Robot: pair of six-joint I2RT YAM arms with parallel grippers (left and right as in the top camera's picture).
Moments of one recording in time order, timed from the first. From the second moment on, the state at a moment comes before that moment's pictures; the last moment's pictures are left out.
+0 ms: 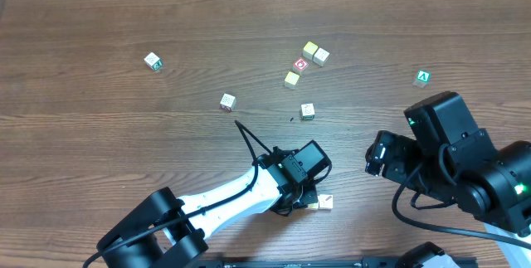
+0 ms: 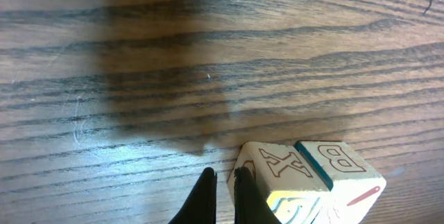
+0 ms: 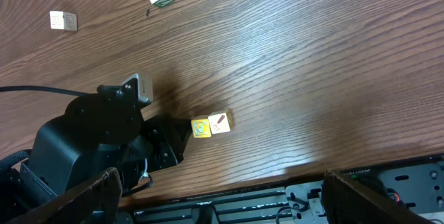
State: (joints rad) left arm -0.95 1.68 0.91 -0.57 0.15 -1.13; right arm 0.46 1.12 1.51 -1.61 0.01 0.80
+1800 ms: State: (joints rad) left arm -0.57 1.67 0.93 -0.58 0.01 -0.62; right arm 0.46 1.12 1.51 -1.61 0.01 0.78
